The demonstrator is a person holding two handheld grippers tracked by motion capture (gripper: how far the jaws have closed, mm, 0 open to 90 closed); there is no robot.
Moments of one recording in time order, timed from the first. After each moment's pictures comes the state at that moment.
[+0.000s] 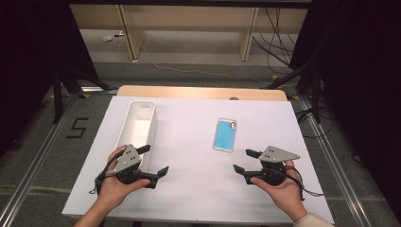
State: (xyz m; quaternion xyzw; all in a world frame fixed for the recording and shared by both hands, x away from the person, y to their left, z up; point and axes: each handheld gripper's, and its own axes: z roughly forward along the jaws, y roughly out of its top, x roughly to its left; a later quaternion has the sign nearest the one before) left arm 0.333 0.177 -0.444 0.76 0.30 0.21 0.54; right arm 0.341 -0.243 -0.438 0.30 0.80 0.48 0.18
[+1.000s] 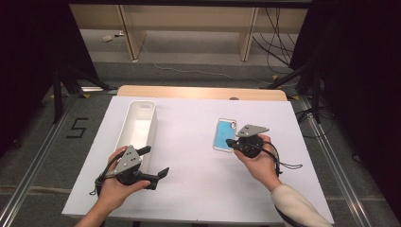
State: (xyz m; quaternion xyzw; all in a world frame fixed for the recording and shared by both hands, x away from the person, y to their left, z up) left arm 0.330 0.176 -0.445 0.76 0.30 0.21 0.54; right arm 0.417 -0.197 -0.441 0.33 0.84 0.39 0.18
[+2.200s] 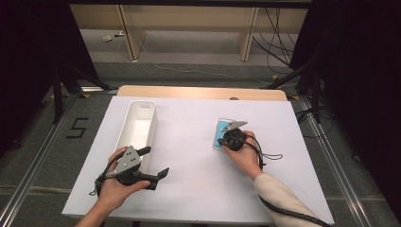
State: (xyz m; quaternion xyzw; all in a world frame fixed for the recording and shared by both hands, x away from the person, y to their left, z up) left arm 0.329 0.176 -0.446 0.76 0.29 0.21 0.53; right arm 0.458 -0.164 -0.476 0.36 0.86 0.33 0.16
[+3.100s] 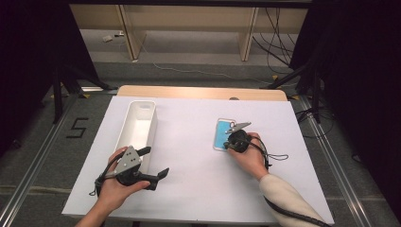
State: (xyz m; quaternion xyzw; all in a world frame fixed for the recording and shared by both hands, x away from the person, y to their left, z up) left arm 0.329 0.176 -0.446 0.76 0.30 0.21 0.54; right arm 0.455 -0.181 -0.477 0.37 0.87 0.29 0.15
